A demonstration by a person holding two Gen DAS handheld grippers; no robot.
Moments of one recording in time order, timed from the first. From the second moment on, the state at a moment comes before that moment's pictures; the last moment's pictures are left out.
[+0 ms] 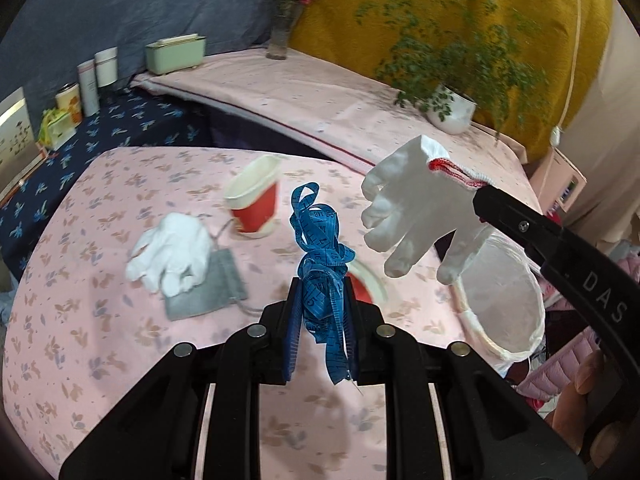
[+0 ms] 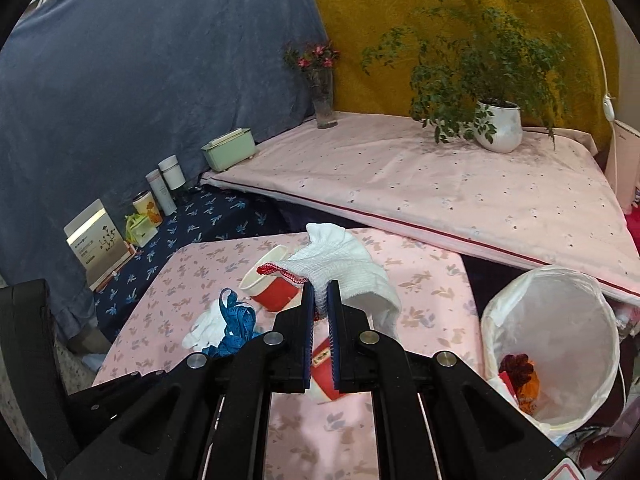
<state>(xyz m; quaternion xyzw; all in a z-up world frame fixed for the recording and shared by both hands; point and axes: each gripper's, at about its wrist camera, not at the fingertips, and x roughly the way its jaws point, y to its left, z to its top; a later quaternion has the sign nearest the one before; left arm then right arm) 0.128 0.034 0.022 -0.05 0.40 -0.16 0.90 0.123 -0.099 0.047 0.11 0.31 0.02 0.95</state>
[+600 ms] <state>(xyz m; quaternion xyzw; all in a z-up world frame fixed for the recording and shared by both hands) 0.114 -0.123 0.019 0.02 0.41 -0.25 0.88 0.082 -0.240 0.024 0.14 0.31 -0.08 0.94</state>
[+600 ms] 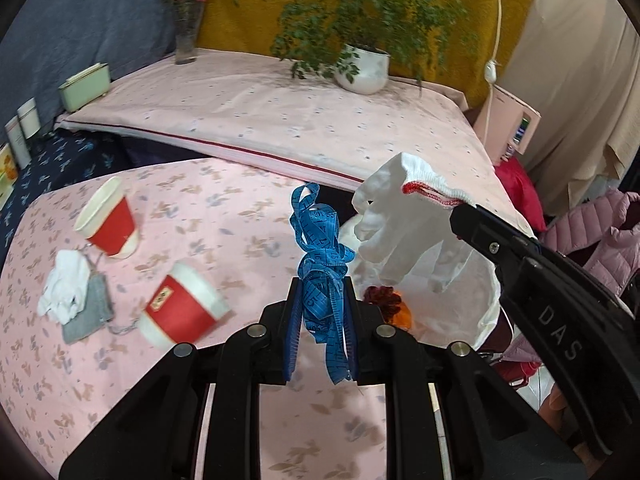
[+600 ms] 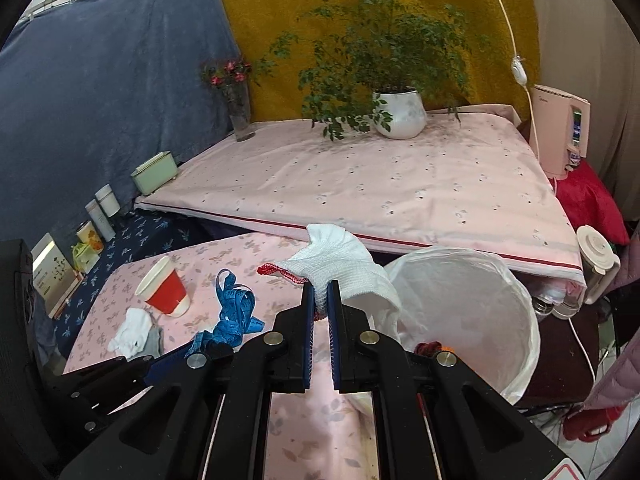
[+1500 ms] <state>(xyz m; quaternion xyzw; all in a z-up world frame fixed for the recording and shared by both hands) 0.124 -0.203 -0.012 0.04 0.42 -0.29 0.86 0.068 -0.326 -0.026 0.19 0.33 -0.14 0.91</state>
